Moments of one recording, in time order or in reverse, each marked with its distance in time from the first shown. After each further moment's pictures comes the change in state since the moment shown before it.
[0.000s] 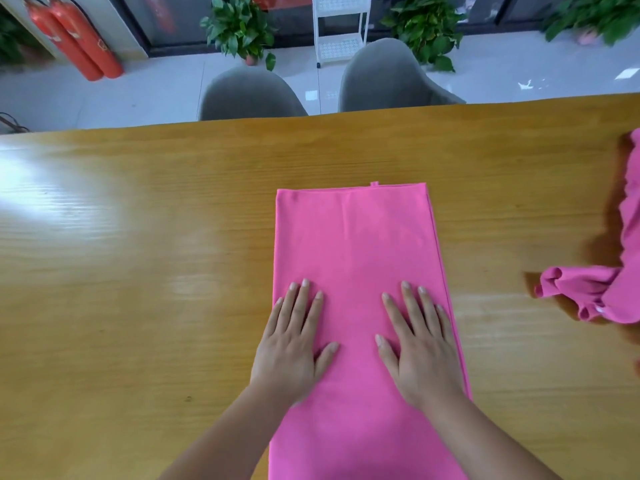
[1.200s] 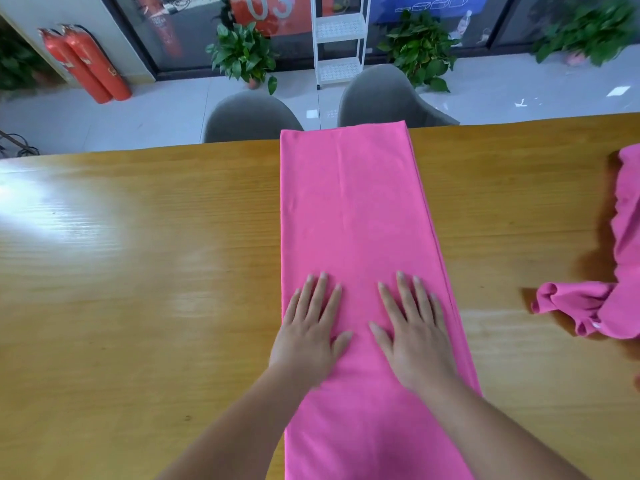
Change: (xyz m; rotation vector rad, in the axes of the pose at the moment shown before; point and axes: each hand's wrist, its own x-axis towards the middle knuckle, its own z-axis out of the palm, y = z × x) left_hand 0.052 0.019 -0.026 -0.049 -0.060 0.019; right_hand 0.047 -0.002 -0.020 -0.040 -0.022 0.006
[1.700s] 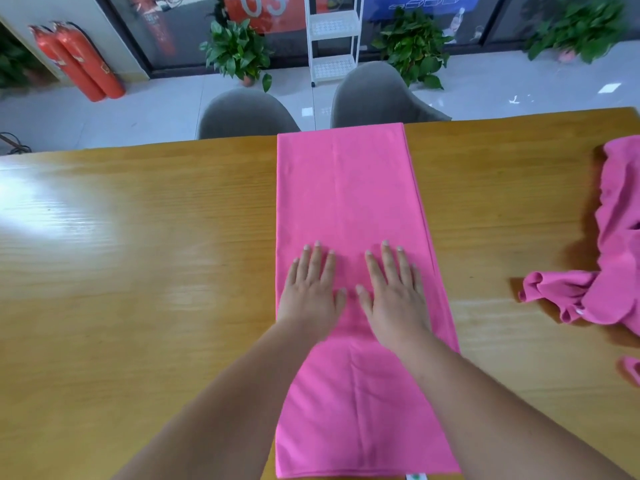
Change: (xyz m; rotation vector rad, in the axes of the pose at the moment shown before) left_hand 0.051 0.006 -0.014 0.009 0.008 -0.064; right_hand 0.044 -0.015 -0.007 0.005 0.014 0.027
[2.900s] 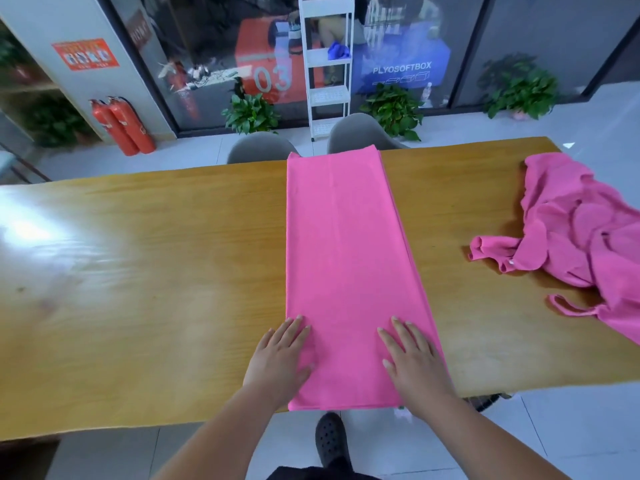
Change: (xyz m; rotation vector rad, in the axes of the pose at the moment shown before) left_hand -0.233 -0.028 0.046 0.063 -0.114 0.052; right_hand -0.234 0.025 0.035 0.013 -0.151 -0.048
